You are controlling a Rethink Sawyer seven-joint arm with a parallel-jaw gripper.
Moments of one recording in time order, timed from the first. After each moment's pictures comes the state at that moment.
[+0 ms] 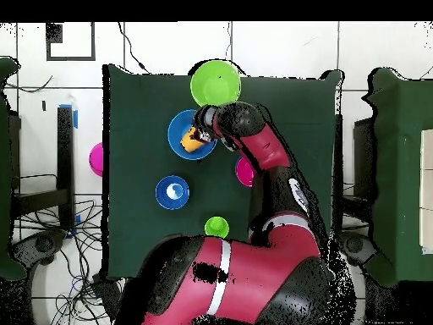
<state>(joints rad) -0.28 -0.27 0.04 1.34 0.67 0.74 2.84</state>
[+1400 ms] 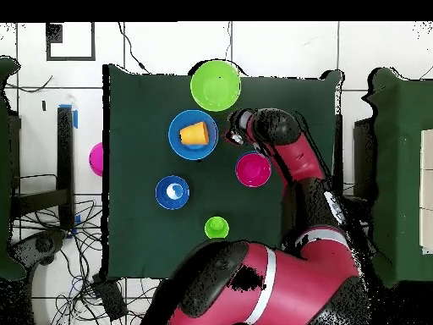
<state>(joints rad) -0.40 -0.30 0.03 1.38 0.64 0.66 2.84</state>
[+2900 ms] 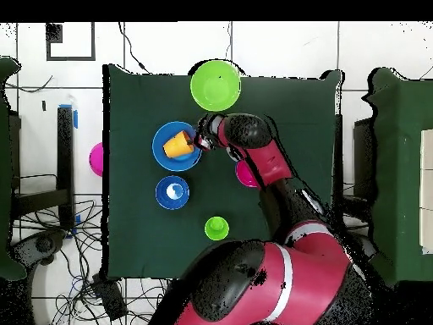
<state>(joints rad) -0.43 -0.31 0.23 1.50 0.64 0.65 2.84</state>
